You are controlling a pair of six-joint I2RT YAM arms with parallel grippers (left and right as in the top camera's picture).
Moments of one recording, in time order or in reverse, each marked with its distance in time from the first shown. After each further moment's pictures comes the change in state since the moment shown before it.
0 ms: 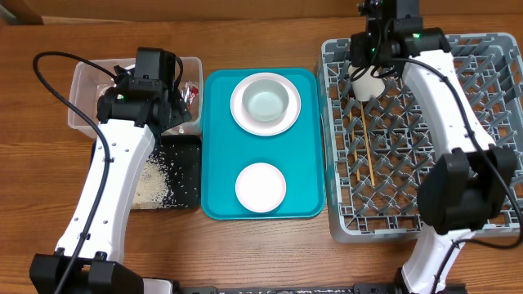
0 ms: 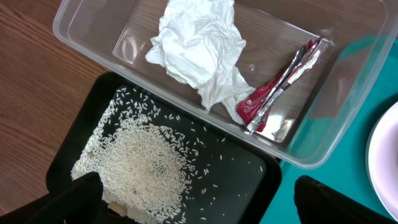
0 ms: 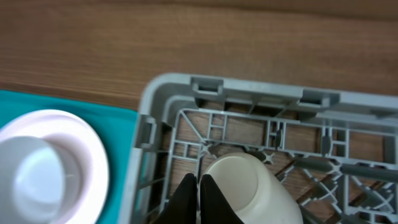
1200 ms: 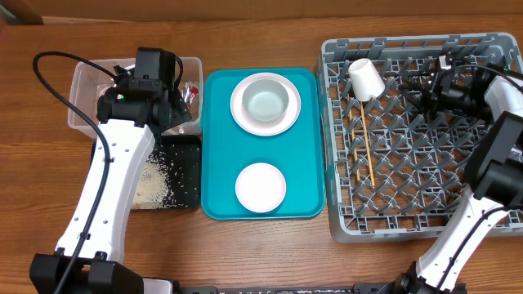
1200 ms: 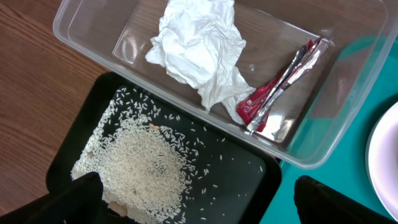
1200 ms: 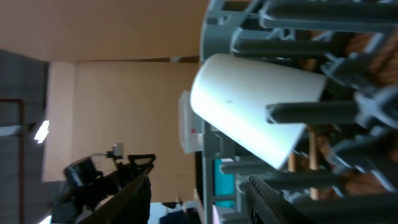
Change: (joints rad) left arm 0.000 0.000 0.000 0.000 0.000 0.000; right arm -0.546 0.330 -0.034 -0.416 -1.294 -0.244
